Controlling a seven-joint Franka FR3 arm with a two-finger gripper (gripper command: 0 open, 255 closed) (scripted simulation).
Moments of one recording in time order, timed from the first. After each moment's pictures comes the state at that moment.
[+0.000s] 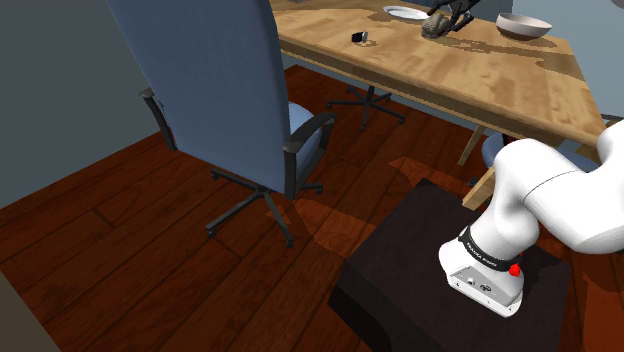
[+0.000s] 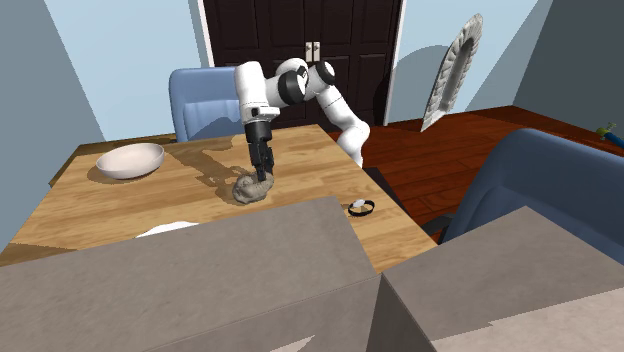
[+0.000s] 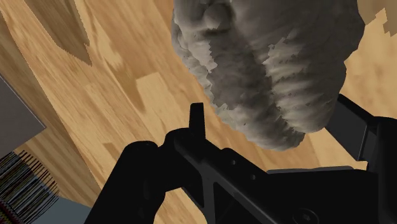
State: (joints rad) arm 0.92 -0.68 -1.41 -1.76 -0.32 2.12 -1.85
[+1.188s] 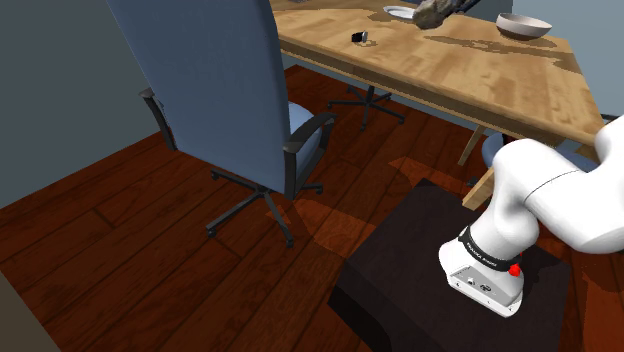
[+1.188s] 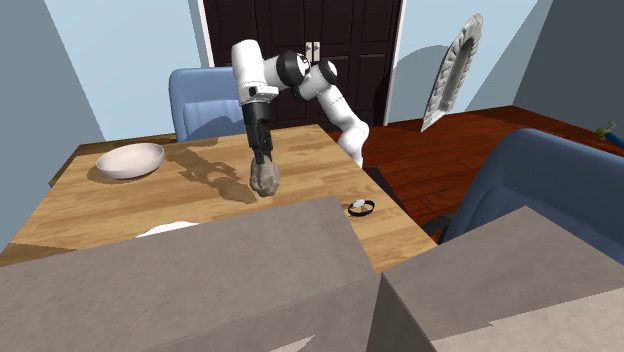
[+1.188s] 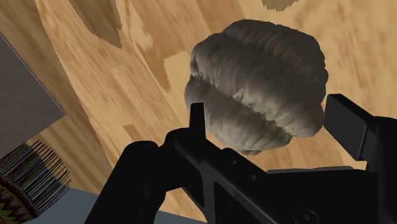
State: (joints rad) arm 0.97 -0.64 -1.40 -1.60 -0.29 1.98 -1.84
